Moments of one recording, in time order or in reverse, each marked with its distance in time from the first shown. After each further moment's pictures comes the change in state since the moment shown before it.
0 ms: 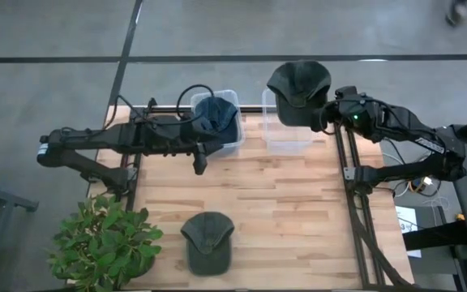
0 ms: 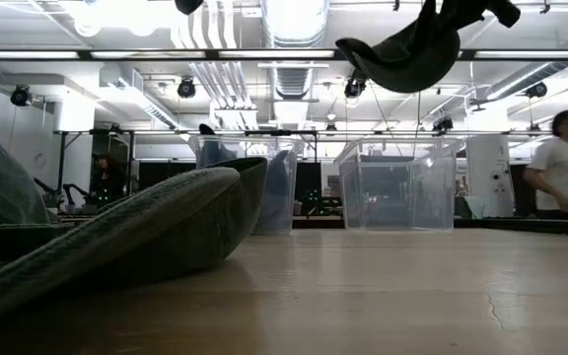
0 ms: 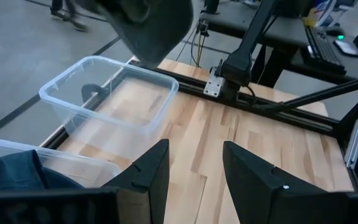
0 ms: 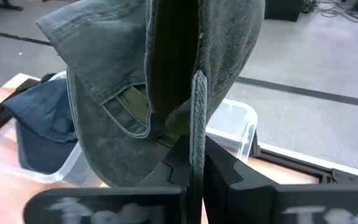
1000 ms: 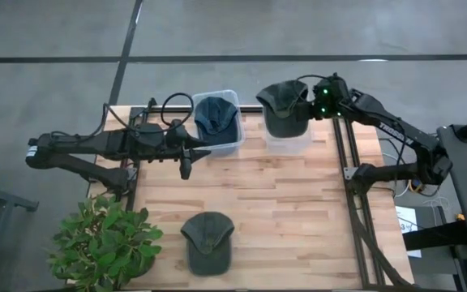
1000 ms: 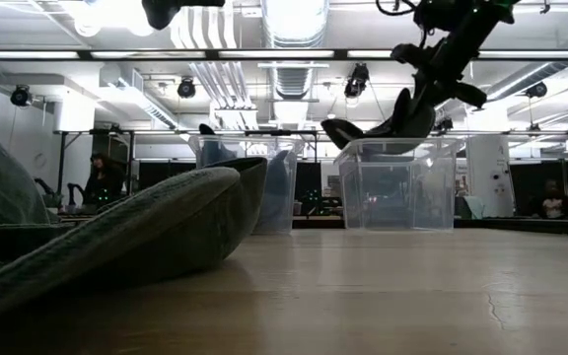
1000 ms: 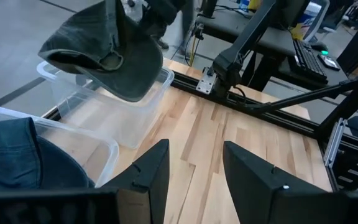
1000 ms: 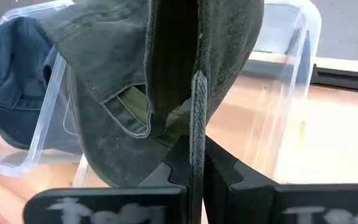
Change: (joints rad) left arm -0.026 -0.186 -0.228 0.083 0.001 -0.084; right arm -0.487 0.189 -0.215 0.228 -0.646 -0.015
